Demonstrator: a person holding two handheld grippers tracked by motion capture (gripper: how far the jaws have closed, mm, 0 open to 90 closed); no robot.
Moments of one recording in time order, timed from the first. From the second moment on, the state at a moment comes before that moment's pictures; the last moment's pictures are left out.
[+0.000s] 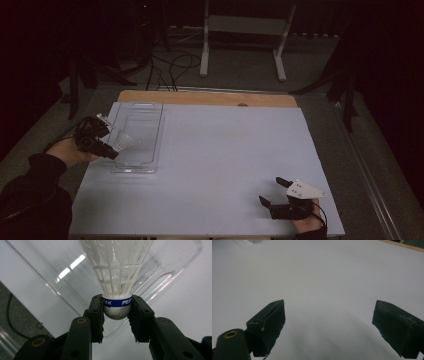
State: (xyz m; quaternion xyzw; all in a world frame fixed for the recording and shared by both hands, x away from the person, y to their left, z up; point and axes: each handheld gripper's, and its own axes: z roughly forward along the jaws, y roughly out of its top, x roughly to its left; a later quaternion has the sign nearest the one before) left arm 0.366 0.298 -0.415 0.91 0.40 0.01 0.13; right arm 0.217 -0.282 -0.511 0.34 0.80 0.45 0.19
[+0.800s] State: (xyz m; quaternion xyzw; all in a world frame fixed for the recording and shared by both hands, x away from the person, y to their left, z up) left arm 0.375 0.293 -0.427 0.91 0.41 0.01 0.09; right arm 0.217 -0.282 -0.511 0.34 0.80 0.45 0.19
